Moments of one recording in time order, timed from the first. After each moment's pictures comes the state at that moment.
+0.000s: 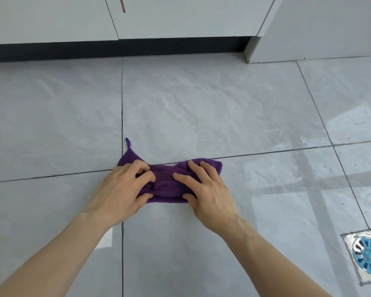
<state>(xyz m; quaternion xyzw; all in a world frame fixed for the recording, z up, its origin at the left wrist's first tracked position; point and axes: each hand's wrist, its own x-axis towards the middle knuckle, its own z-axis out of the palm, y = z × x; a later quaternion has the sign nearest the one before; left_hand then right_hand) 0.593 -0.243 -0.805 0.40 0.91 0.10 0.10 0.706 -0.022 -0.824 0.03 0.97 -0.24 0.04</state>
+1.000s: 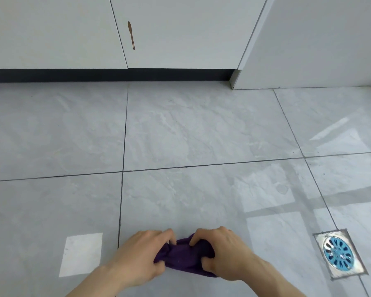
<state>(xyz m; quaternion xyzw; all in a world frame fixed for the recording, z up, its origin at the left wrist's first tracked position) 0.722 -0.228 -0.768 0.35 0.84 0.18 0.38 0.806 -0.005 -0.766 0.06 0.89 -0.29 0.34</state>
